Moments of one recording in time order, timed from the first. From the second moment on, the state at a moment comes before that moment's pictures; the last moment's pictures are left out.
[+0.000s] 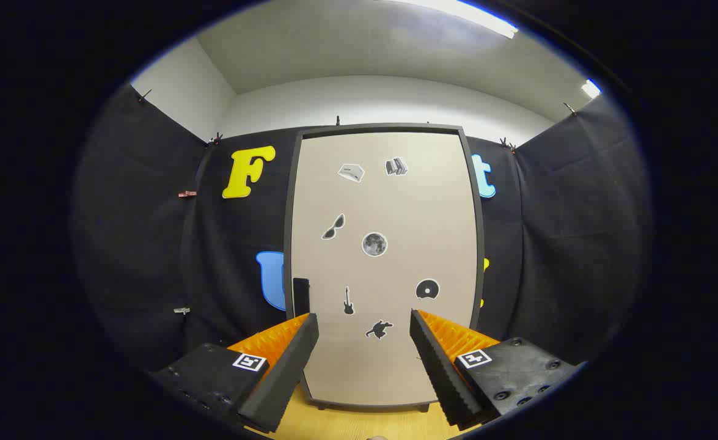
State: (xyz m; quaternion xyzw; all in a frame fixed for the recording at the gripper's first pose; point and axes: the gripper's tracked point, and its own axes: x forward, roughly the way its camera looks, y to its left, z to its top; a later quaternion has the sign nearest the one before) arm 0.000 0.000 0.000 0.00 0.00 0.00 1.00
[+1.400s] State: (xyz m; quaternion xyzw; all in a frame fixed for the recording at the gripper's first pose) arm 0.004 0.041 -0.010 0.00 0.01 0.01 1.00
